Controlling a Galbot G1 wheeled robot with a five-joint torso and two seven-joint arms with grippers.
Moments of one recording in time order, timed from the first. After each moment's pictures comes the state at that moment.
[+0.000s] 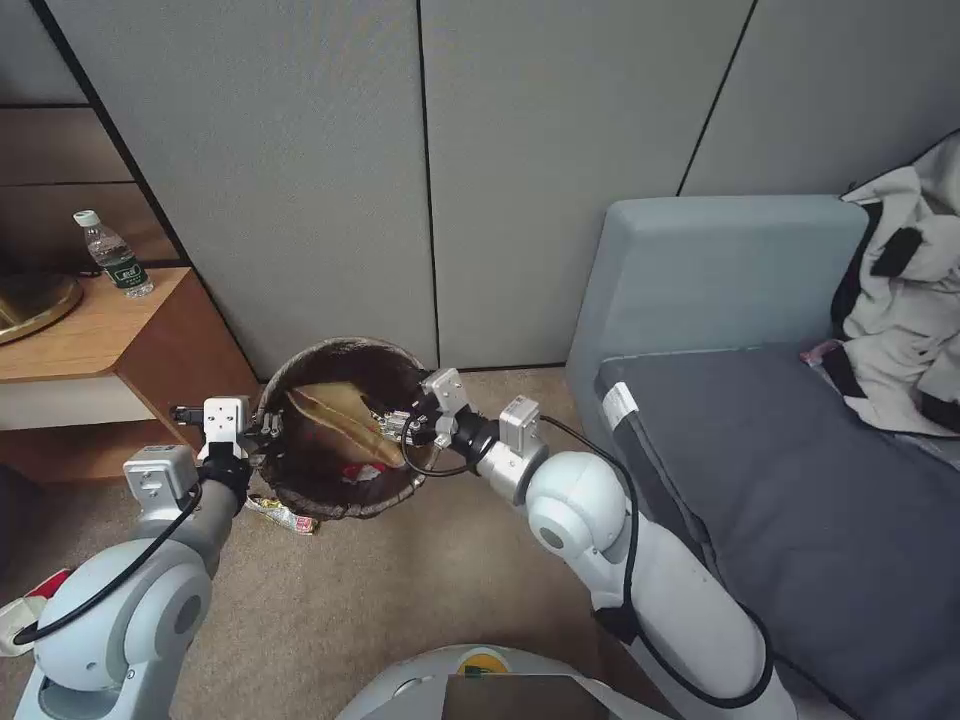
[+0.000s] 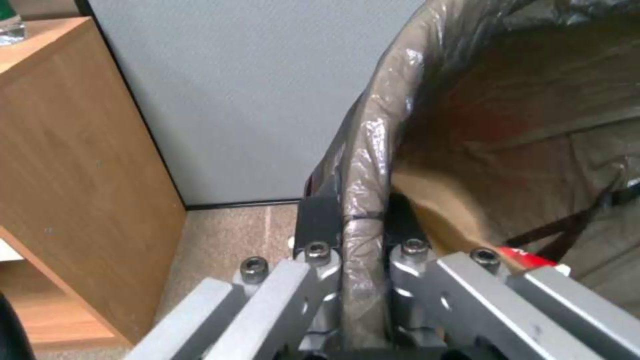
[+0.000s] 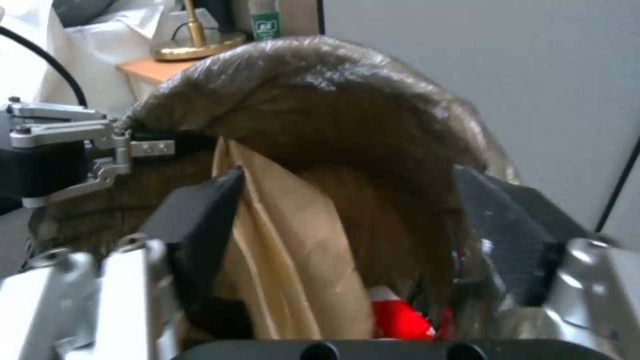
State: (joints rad) left arm 1.56 -1.25 -0.81 -2.50 -0.49 0.74 -0.16; right arm -0.93 1.22 -0.12 2.17 0.49 -0.57 0.00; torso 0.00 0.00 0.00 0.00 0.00
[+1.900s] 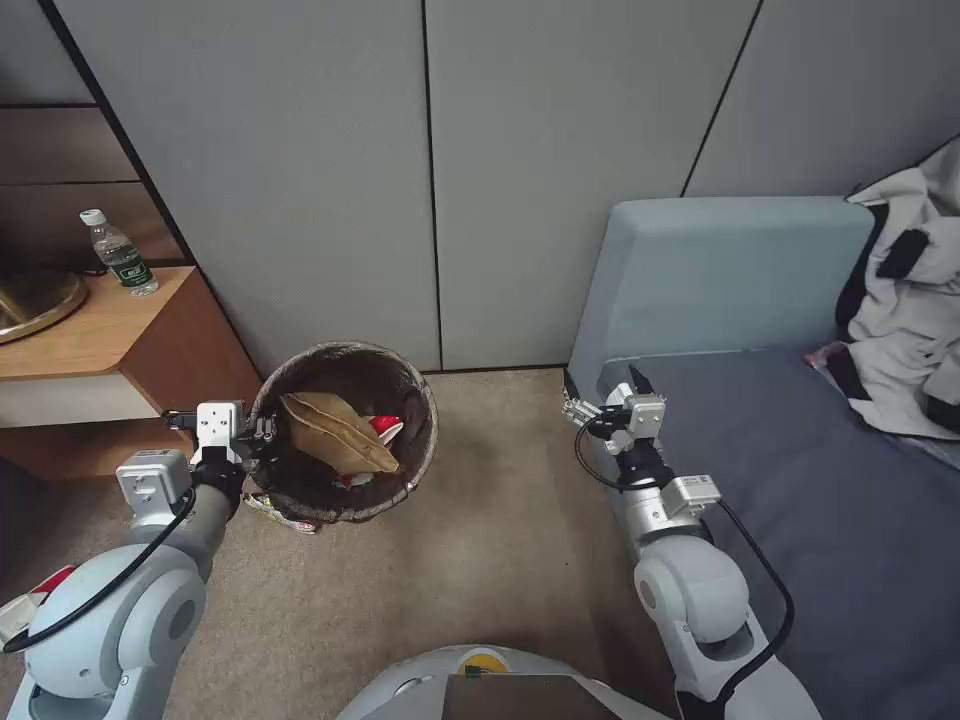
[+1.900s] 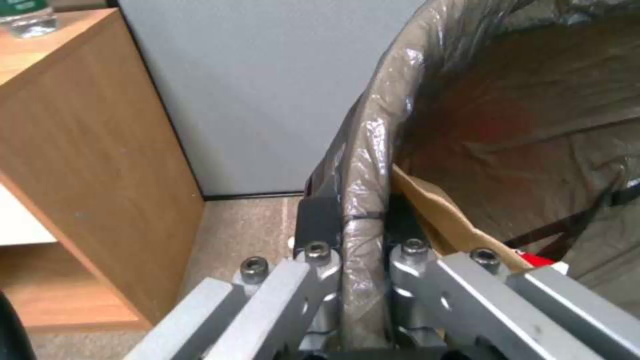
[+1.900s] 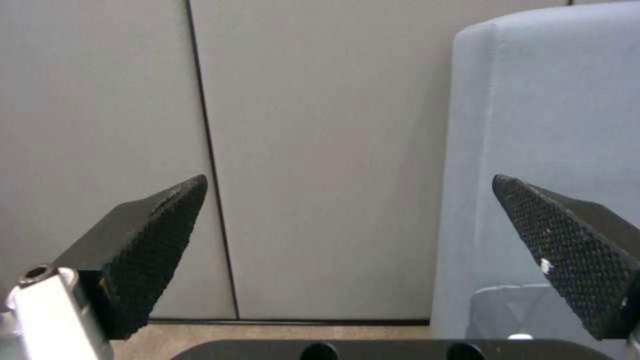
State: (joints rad) left arm 1.58 -1.26 -0.83 -2.50 -0.48 0.74 -0.16; right arm -1.48 1.36 0.46 2.21 0.19 -0.07 0.07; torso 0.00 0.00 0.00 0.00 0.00
